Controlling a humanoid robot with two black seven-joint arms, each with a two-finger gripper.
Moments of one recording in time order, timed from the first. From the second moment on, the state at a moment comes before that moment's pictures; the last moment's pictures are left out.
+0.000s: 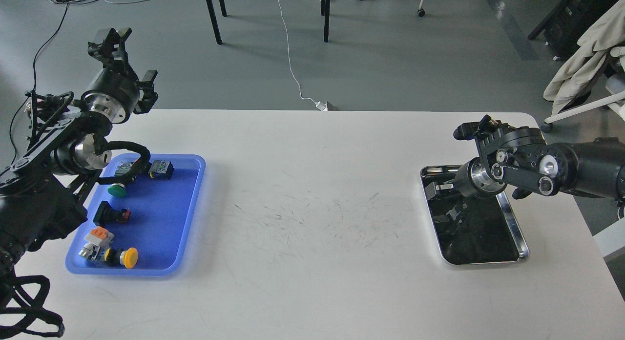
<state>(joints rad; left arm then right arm) -0.75 0.38 -0.94 -0.73 0.37 -0.06 -0.20 1.29 -0.34 -0.62 0.79 -0.79 0.49 -0.05</state>
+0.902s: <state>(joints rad) -0.75 0.38 -0.94 -0.73 0.37 -0.06 -0.20 1.55 -0.52 -0.60 1.01 -0.79 0.49 -0.05</state>
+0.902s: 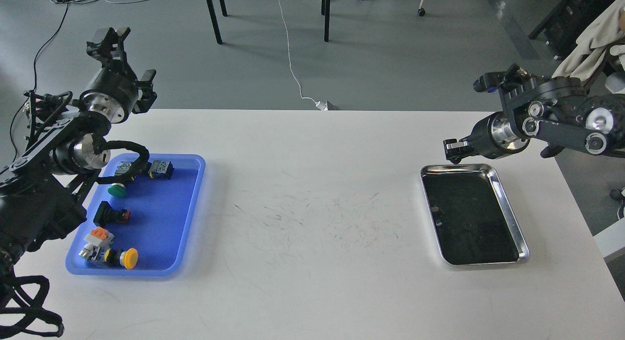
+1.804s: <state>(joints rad) -0.76 0.39 -0.94 -0.73 0.37 -0.06 -0.19 1.53 -0.17 -0.32 1.10 -0.56 0.29 0.01</state>
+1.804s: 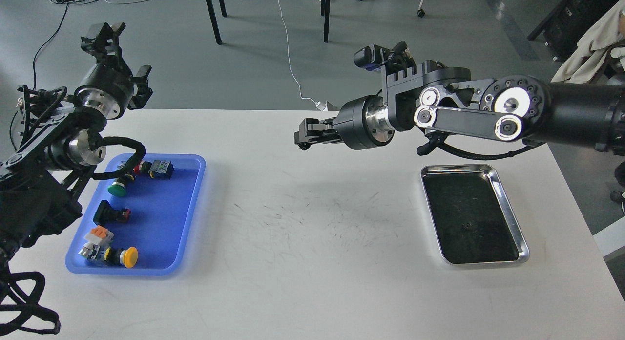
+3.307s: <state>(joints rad) -0.76 0.39 -0.94 -0.73 0.35 -0.06 -0.20 1.15 0.00 -0.26 1.00 -0.56 0.11 -0.02</state>
